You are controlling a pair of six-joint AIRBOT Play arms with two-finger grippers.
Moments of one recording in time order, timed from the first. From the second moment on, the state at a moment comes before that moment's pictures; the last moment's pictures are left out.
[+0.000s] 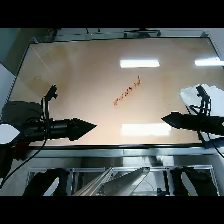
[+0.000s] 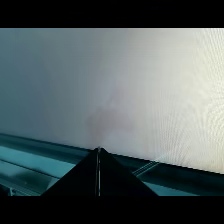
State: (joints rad) left arm -0.21 -0.65 0.77 0.56 -1.25 -1.26; right arm -0.13 -0.66 0.69 -0.85 1.24 1.50
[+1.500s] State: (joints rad) left arm 0.84 -1.36 1.15 1.19 -1.09 -1.27; right arm -0.13 -0.66 0.69 -0.85 1.24 1.50
